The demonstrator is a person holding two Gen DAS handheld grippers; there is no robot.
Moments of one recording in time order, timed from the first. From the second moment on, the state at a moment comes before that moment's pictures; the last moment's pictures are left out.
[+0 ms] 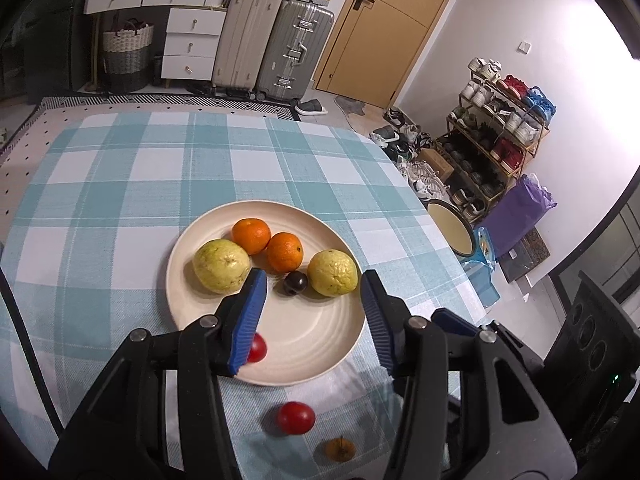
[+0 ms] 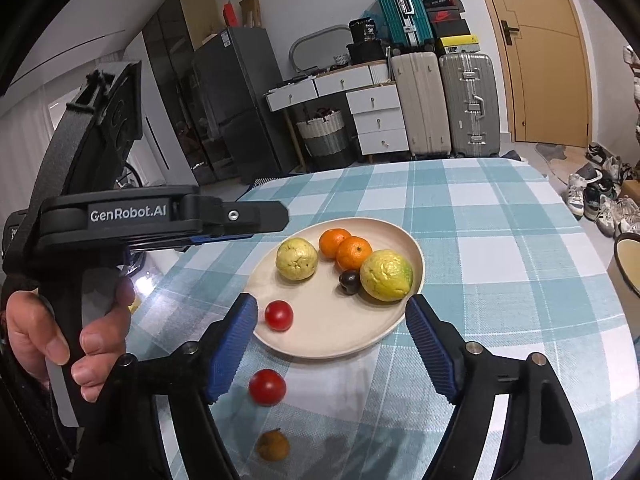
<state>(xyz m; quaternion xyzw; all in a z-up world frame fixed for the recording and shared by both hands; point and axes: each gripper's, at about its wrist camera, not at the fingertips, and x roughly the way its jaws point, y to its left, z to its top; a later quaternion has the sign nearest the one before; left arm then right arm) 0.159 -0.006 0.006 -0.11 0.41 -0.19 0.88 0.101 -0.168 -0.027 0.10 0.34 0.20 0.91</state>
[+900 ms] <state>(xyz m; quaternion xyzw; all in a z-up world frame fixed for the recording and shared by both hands) 0.055 0.029 -0.026 -0.06 0.39 -0.08 0.92 0.061 -0.177 -0.022 0.11 0.33 0.22 0.91</state>
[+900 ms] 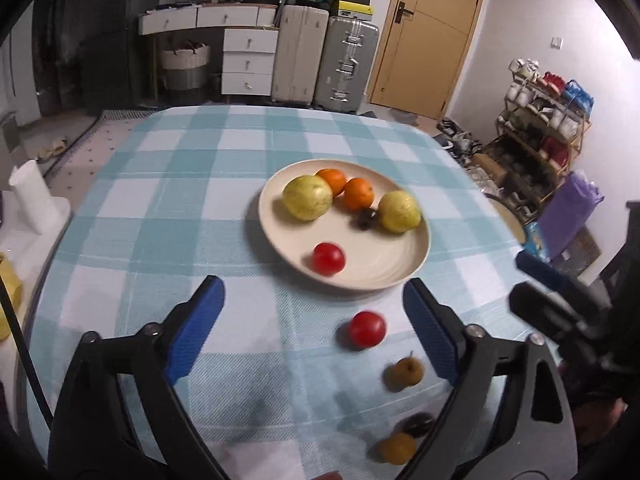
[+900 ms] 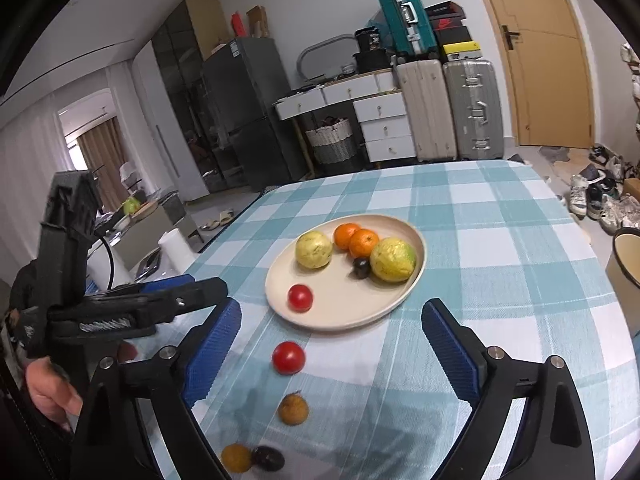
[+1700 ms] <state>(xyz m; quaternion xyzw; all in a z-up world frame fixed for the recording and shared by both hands) -0.002 0.002 -0.074 -0.01 0.46 -0.18 0.87 0.024 -0.185 -0.045 0.11 0.37 0.21 0.90</state>
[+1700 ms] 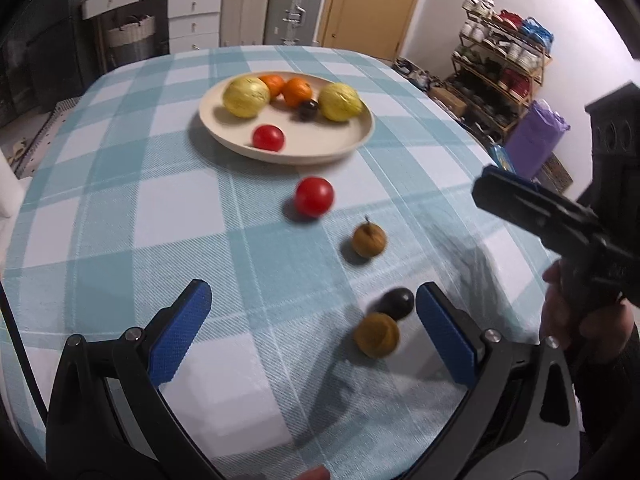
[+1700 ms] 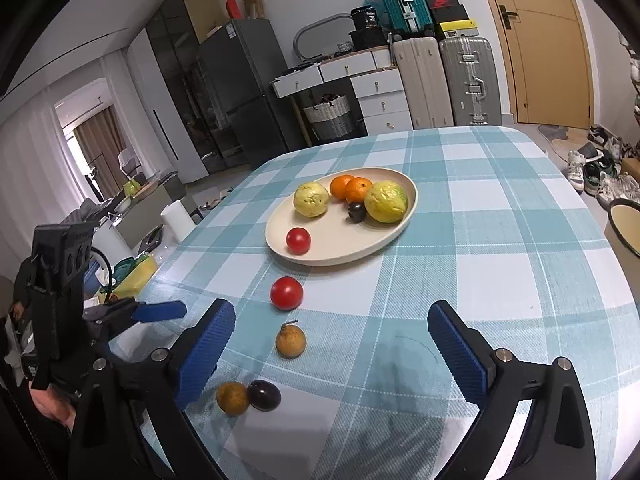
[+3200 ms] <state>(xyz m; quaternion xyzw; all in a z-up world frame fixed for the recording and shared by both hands) -0.006 0.038 -0.060 -0.07 0.45 -0.20 0.87 -0.001 -0.171 -0.070 0.12 0.40 0.25 0.87</state>
